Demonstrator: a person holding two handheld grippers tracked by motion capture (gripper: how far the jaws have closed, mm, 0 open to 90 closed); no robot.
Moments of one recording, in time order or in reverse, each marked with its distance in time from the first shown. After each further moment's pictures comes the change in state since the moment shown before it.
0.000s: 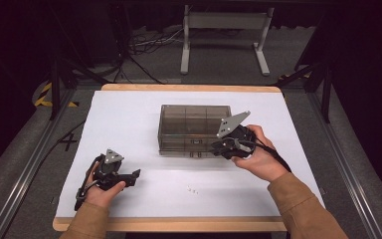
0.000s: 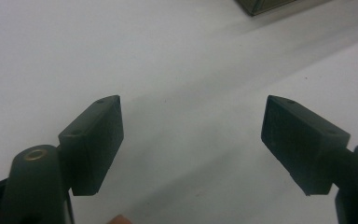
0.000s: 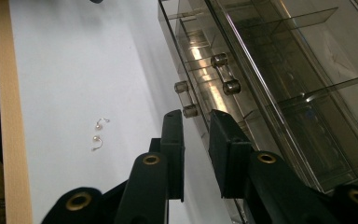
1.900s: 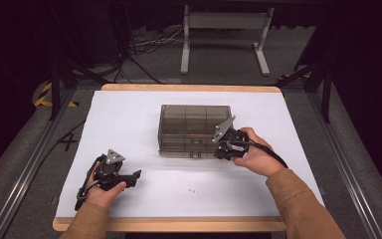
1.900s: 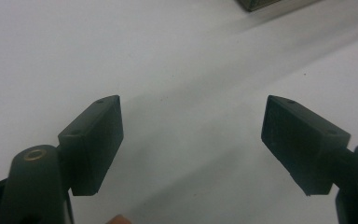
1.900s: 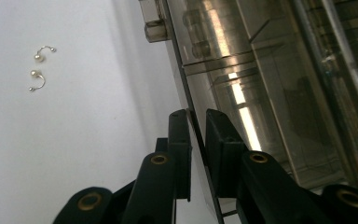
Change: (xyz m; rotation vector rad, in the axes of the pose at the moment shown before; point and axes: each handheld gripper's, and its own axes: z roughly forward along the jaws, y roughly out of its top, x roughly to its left) left arm -0.002 0.000 0.002 0.007 -0.004 0.011; right arm -0.026 -0.026 0.049 0.217 0.041 -0.052
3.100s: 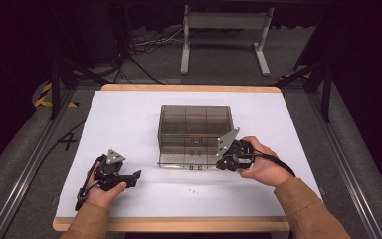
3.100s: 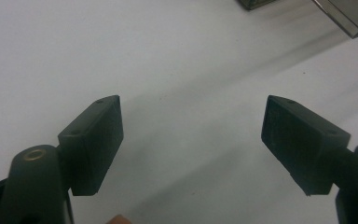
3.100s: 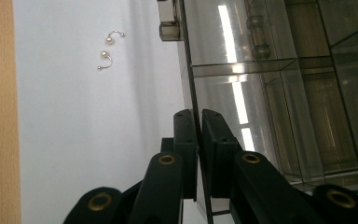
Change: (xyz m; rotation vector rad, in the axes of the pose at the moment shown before) left arm -0.001 0.000 0.000 0.005 0.008 0.004; right arm 0.033 -0.009 -0.014 -0.027 0.051 -0.116
